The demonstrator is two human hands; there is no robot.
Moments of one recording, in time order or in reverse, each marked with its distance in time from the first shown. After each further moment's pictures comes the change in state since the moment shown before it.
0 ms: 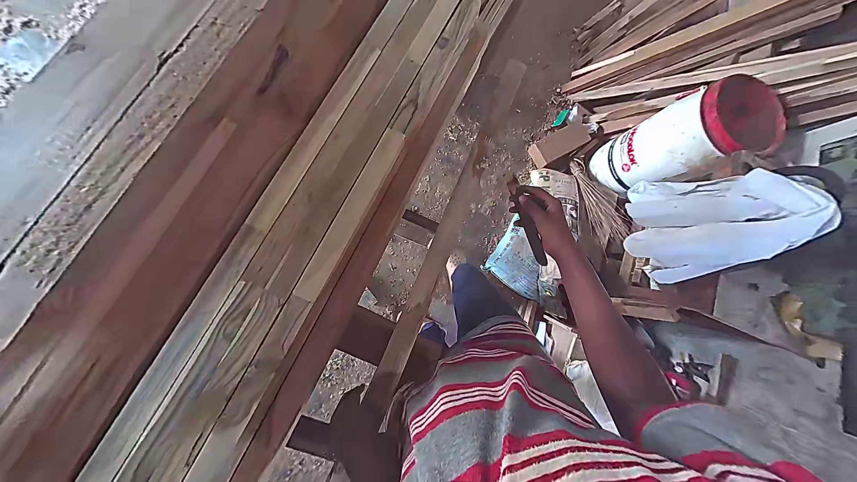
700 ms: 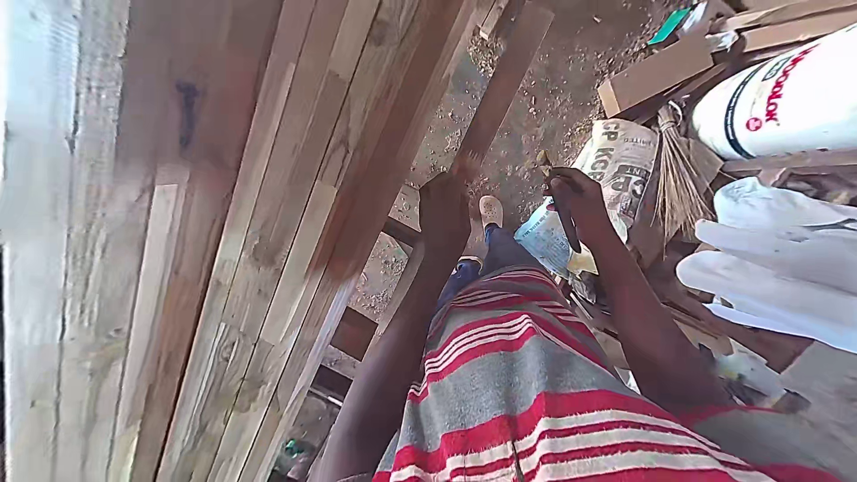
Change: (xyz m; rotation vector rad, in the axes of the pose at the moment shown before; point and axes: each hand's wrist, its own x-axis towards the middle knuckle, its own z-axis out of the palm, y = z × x) left_hand 0.297 0.324 0.100 -0.078 -0.005 0.451; right_hand 0.151 0.055 -0.095 0.078 -0.139 0.178
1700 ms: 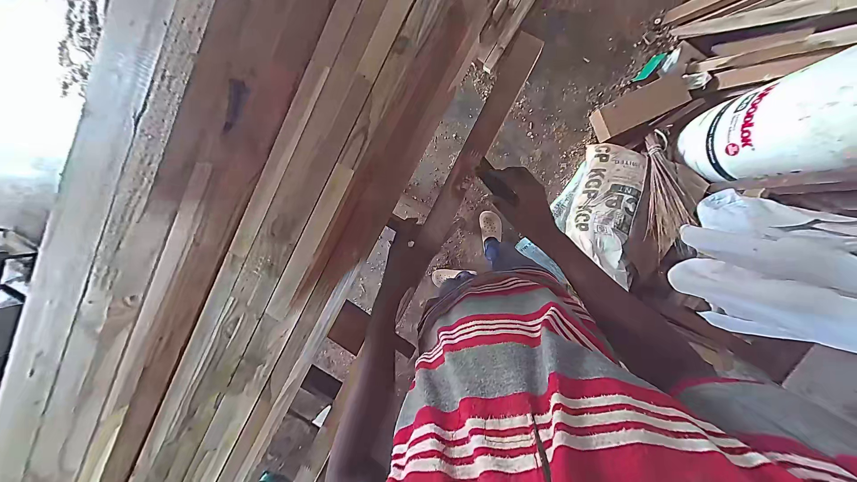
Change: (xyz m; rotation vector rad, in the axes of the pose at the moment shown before) left_hand -0.076 -0.061 -0.054 -0.305 -0.329 -0.503; right_hand -0.015 -0.021 0.068 -0.493 -0.090 -0.626
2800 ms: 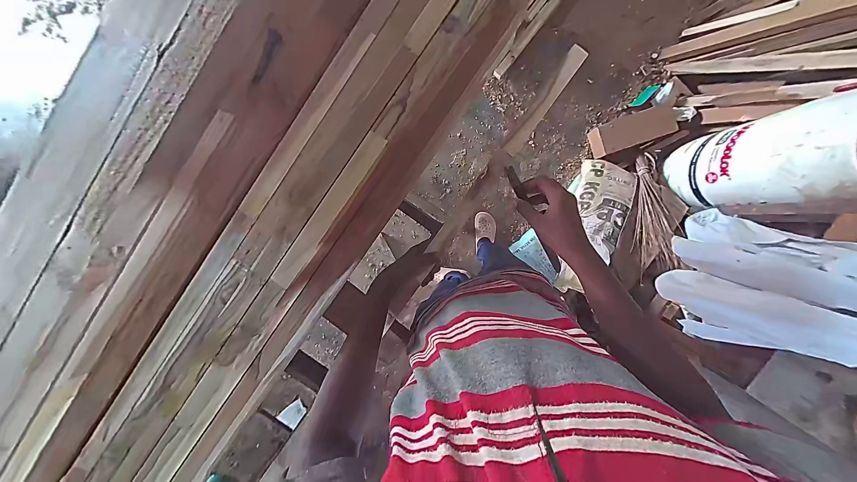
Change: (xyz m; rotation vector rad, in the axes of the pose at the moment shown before) left_hand -0.021 -0.051 -0.008 -0.554 -0.587 -0.126; right_hand -0.030 -0.068 -0.023 -0.029 -0.061 0.212
